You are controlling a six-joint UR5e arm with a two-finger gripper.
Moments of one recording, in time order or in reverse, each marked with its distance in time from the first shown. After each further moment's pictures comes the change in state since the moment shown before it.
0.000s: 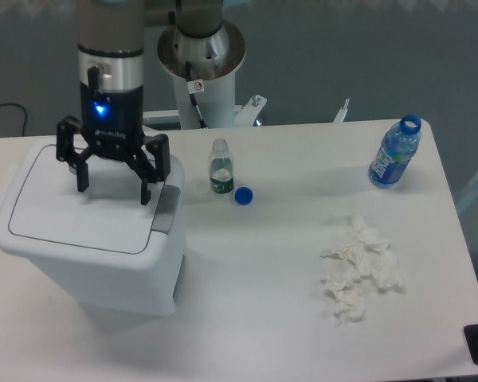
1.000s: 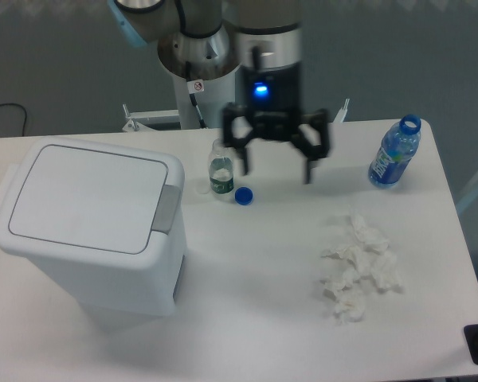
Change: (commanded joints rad) arm 0.471 -0.031 0.003 -0.066 0.149 0.934
